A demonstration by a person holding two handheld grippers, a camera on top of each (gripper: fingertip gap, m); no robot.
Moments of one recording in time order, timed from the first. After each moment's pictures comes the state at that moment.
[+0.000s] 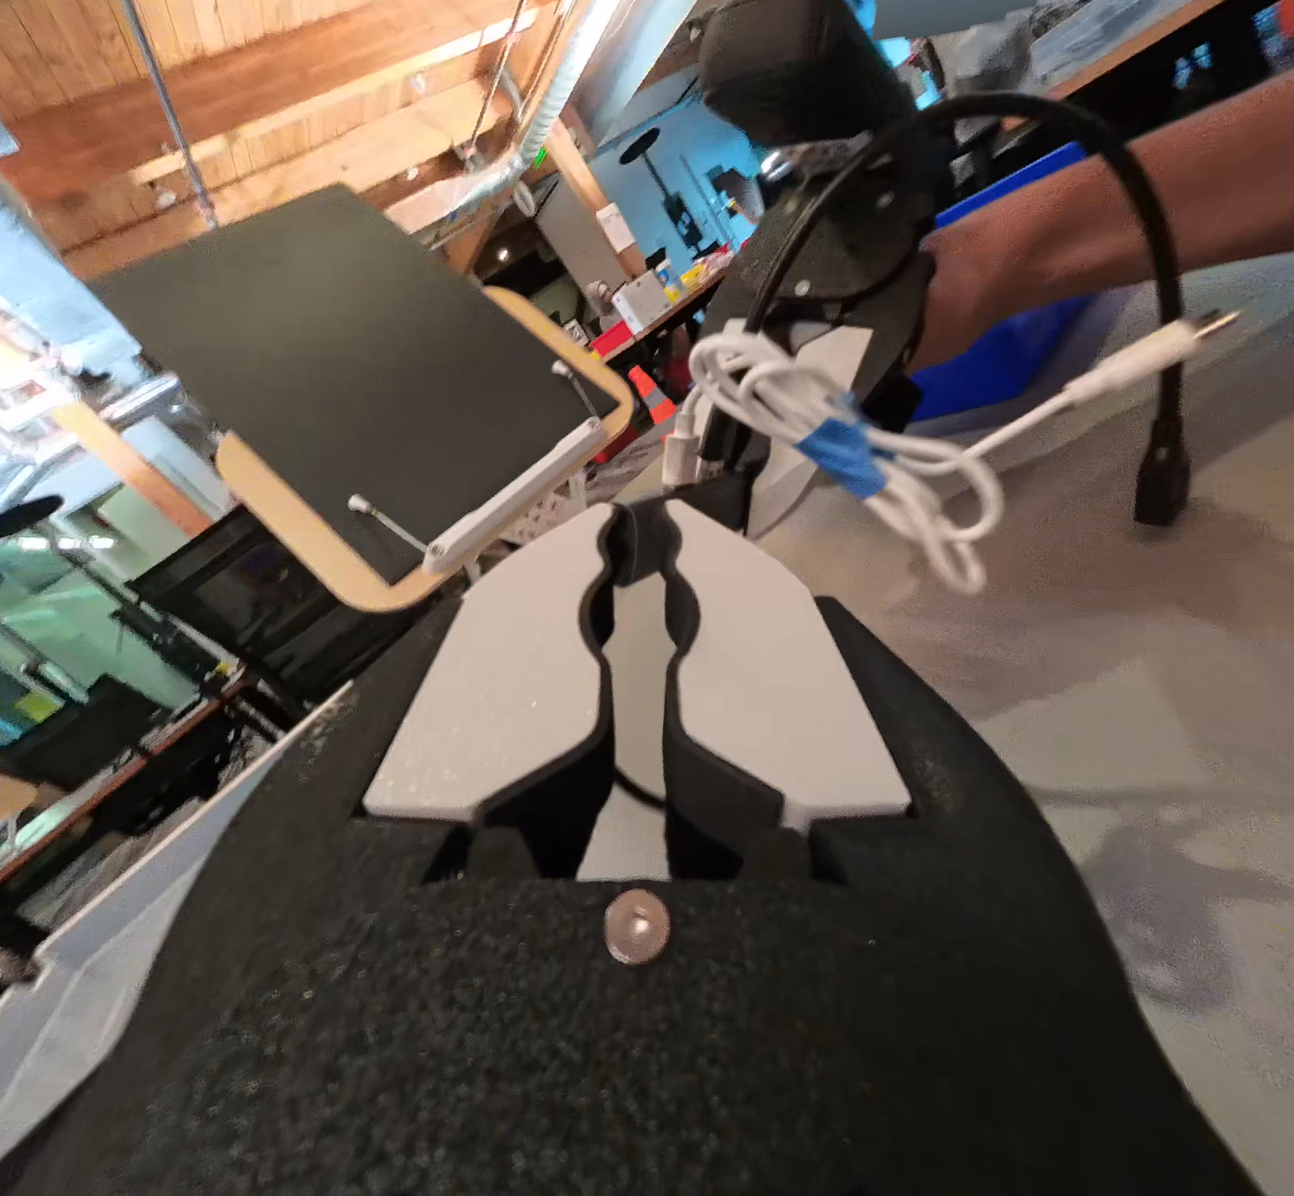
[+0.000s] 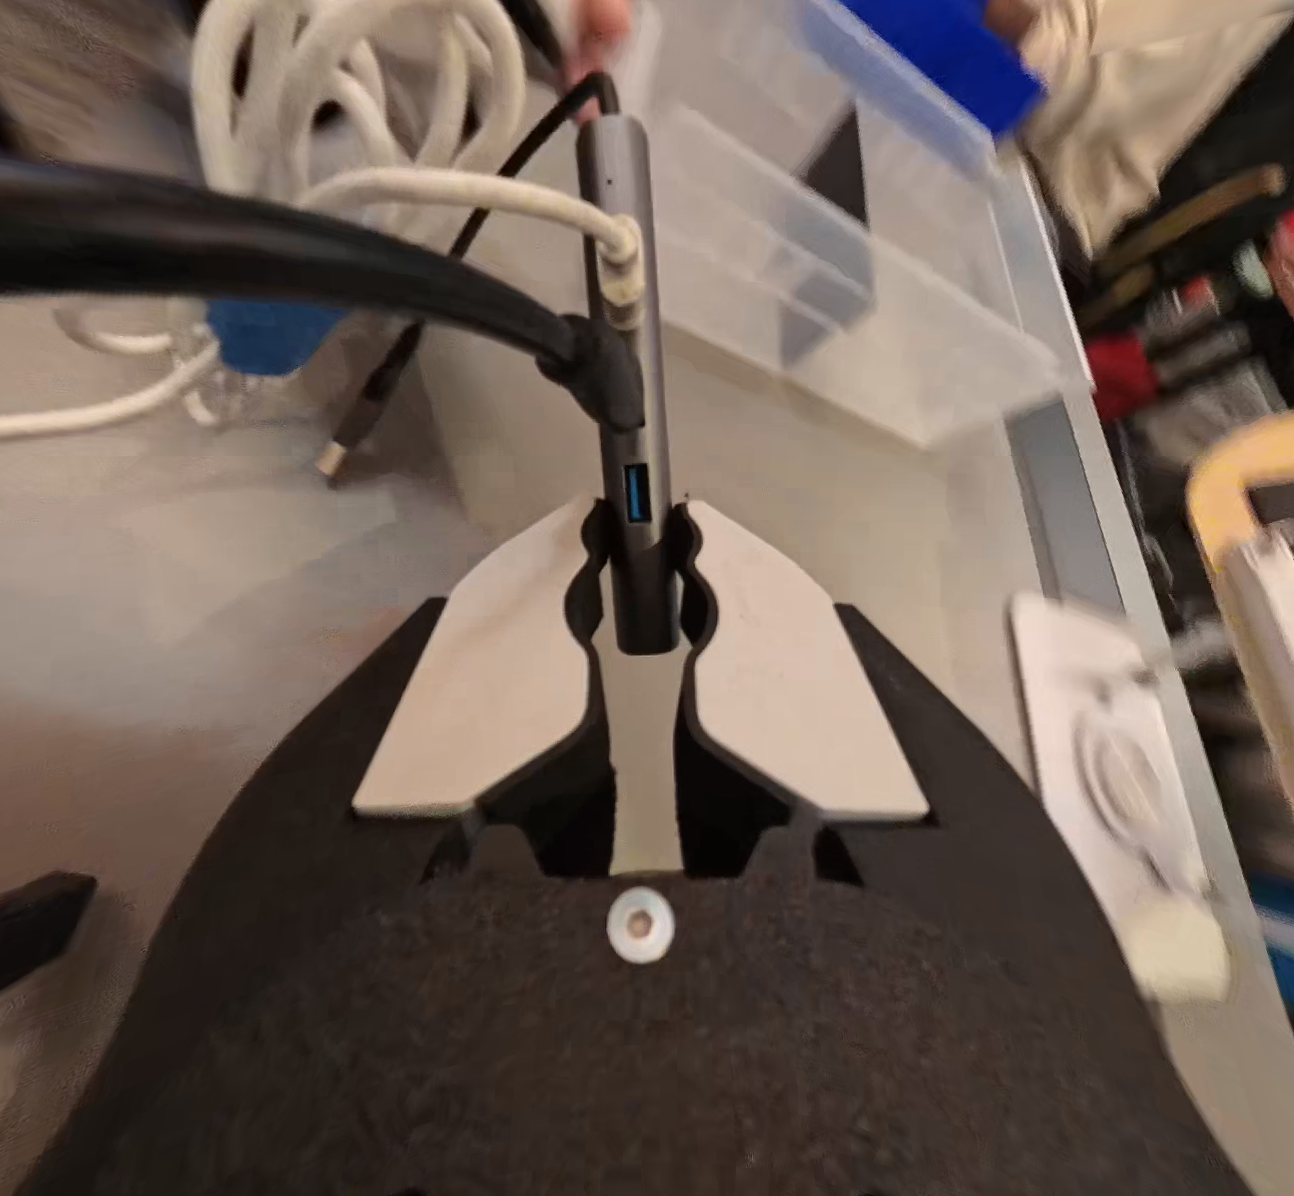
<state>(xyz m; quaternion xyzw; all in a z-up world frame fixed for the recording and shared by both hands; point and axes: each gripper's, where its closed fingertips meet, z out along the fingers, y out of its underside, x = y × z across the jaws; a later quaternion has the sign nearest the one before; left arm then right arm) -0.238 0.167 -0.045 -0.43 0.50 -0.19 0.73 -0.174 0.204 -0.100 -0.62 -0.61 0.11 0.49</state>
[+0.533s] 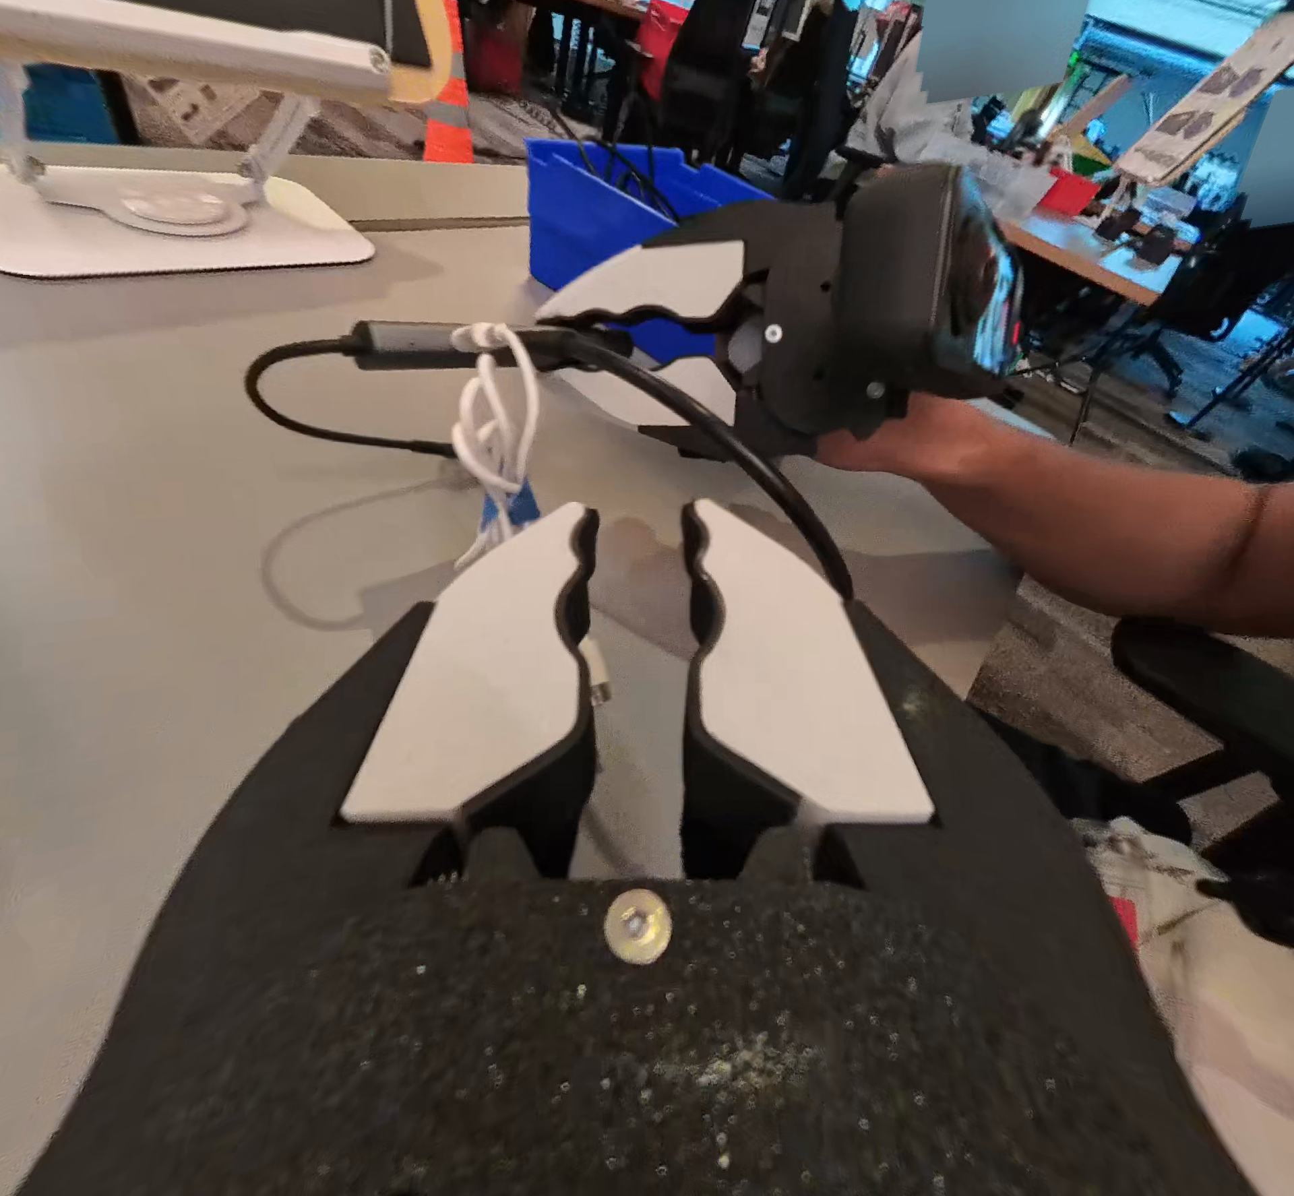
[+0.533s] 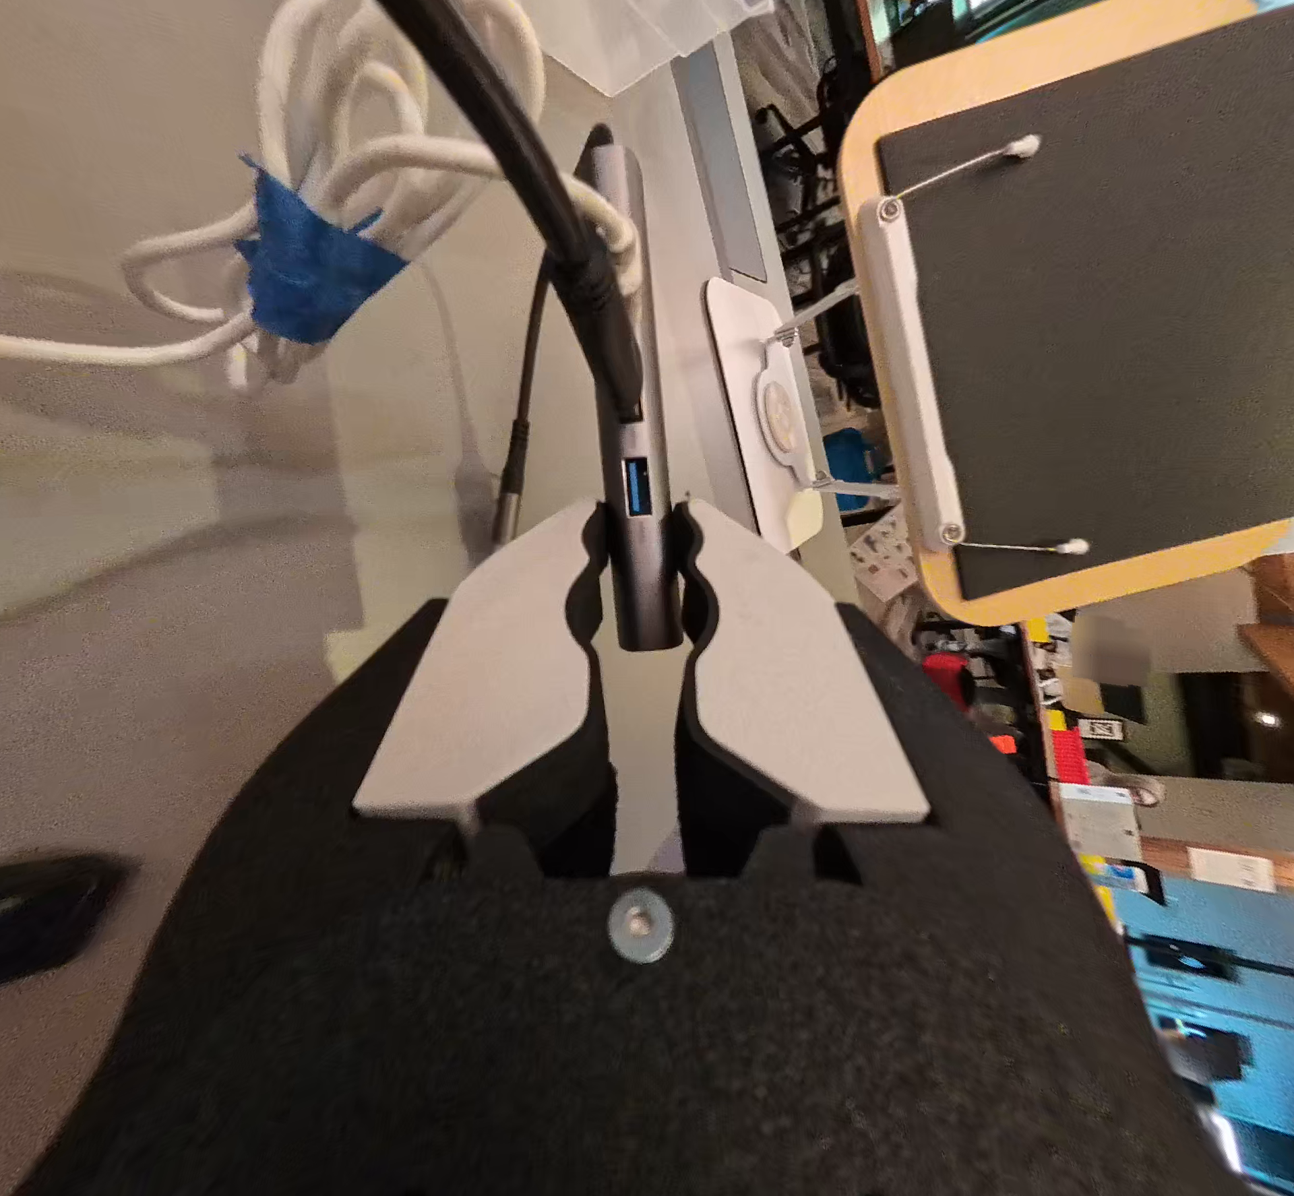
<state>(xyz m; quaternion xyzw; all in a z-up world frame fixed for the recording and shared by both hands) -0.205 0.136 -0.078 -0.69 0.37 -0.43 0.45 -0.107 0.227 -0.106 -0.69 -0.46 -0.26 0.49</state>
